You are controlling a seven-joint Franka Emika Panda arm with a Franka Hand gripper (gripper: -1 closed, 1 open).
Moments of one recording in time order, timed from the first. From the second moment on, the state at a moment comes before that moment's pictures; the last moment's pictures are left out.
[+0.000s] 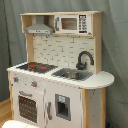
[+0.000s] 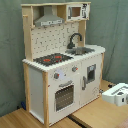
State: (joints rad) arm 0.10 -1.50 1.57 -2.61 0.02 2.46 -0.83
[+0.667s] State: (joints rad) arm -0.05 -1.50 1.50 -2.50 0.00 2.53 -0.83
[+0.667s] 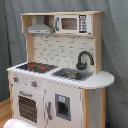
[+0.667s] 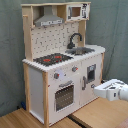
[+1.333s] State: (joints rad) arm -0.23 -1.50 1.51 -2.36 0.00 2.58 -0.83
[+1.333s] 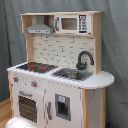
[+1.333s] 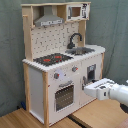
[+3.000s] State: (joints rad) arm -0.62 -1.50 1.44 -2.26 -0.05 2.83 -0.92
